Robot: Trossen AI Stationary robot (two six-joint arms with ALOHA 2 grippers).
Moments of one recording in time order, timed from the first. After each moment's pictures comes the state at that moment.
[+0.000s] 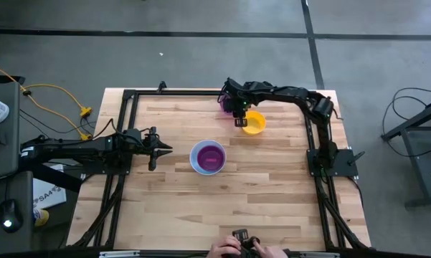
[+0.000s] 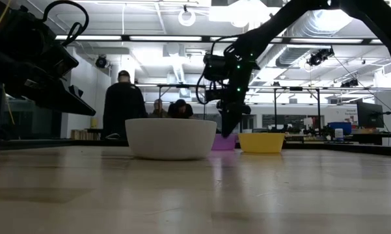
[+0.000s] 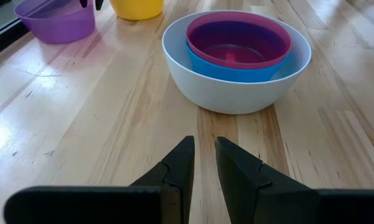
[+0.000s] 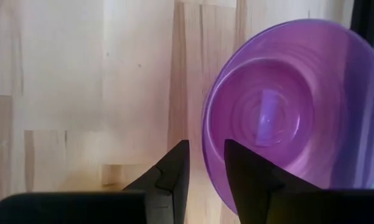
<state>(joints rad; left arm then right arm) 0.18 0.41 0.03 0.00 0.07 0.02 -0.55 2.05 1.51 -0.69 0.00 -0.61</state>
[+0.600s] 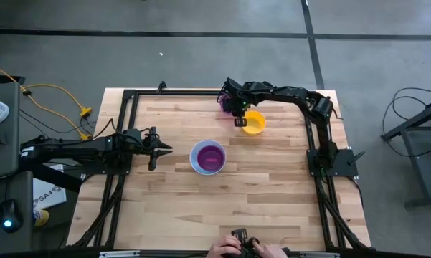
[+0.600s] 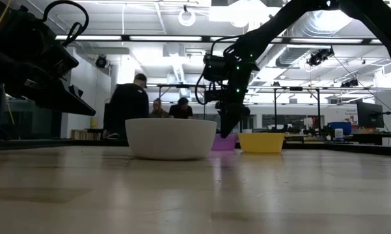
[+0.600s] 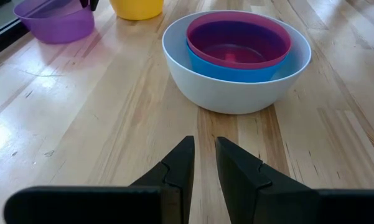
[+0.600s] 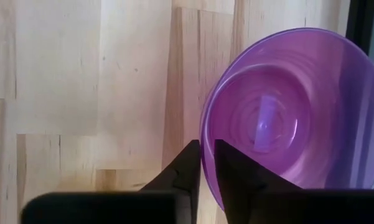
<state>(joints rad) 0.18 0.41 0.03 0.00 0.07 0.02 -0.55 2.05 1.51 -0.67 0.00 -0.63</state>
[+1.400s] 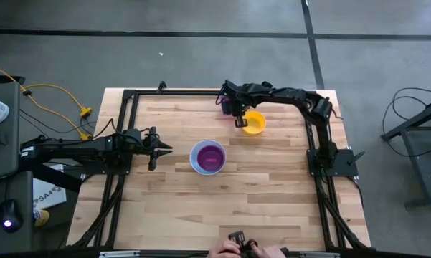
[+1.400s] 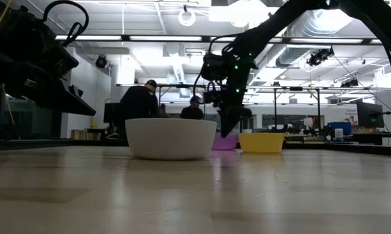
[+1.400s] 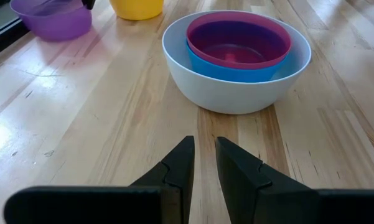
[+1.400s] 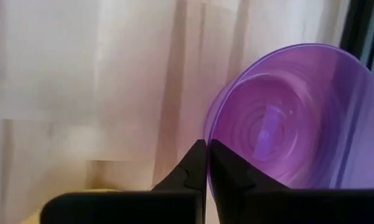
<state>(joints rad) 0.18 0.41 0.03 0.00 0.07 0.02 -0.52 2.05 1.52 -0.68 0.08 -0.69</state>
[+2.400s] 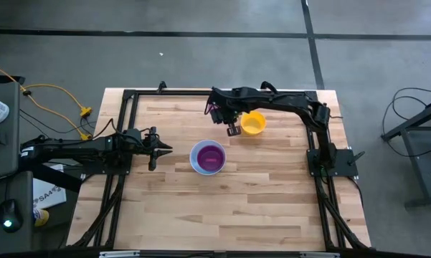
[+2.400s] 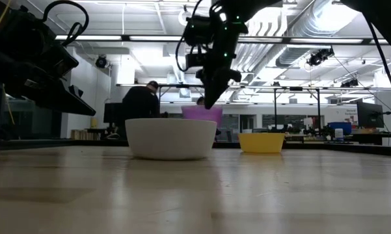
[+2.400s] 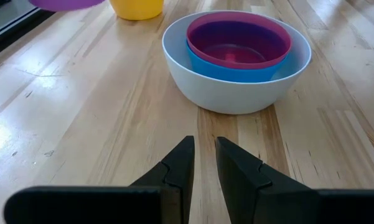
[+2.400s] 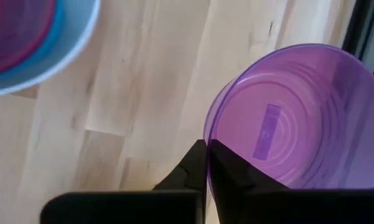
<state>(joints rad) 0.18 0.41 0.03 0.00 0.07 0.02 -0.33 2.03 1.78 -0.95 0.08 -0.61</state>
